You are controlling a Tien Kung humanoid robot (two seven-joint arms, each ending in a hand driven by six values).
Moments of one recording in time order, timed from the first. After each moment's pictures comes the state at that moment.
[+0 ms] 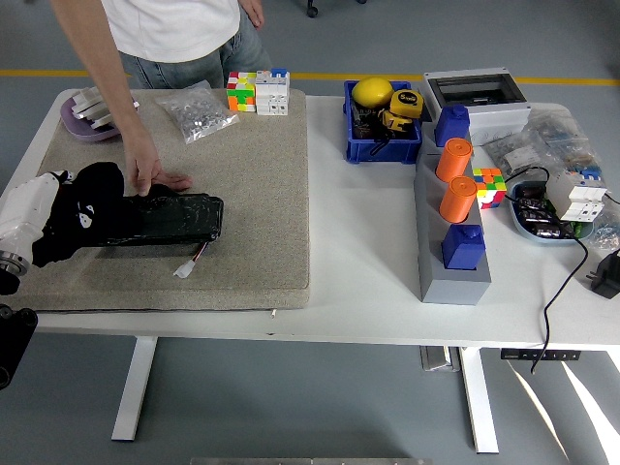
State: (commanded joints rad) left arm -0.30 0.27 -1.45 -0.88 2.13 0.29 -0.22; right arm -0.02 -0.19 1.75 0.18 -1.18 0.02 -0.14
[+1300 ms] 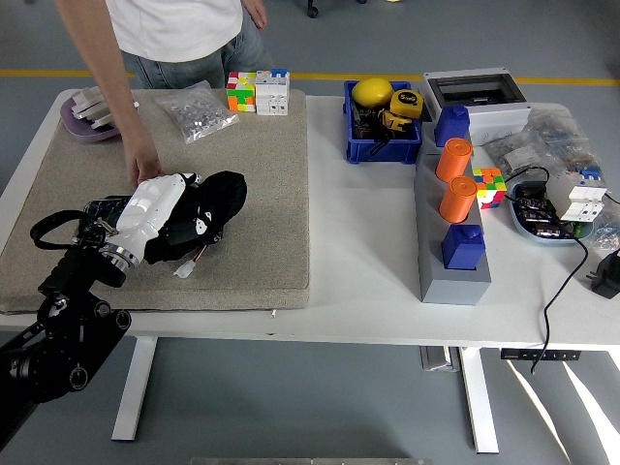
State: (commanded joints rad) left arm -0.38 0.16 -1.13 -0.95 2.07 0.30 -0.21; right arm -0.02 -0.20 1.75 0.18 -1.18 0.02 -0.14
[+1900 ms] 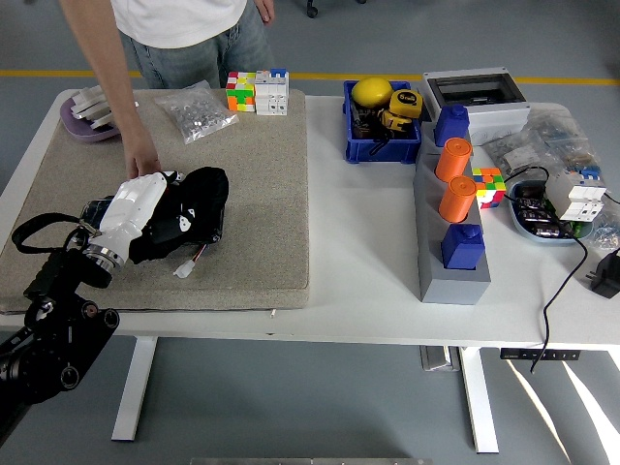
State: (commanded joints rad) left arm -0.36 0.17 -1.22 -0.92 2.09 0.30 -0.22; right arm -0.02 -0.20 1.75 0.18 -1.18 0.02 -0.14
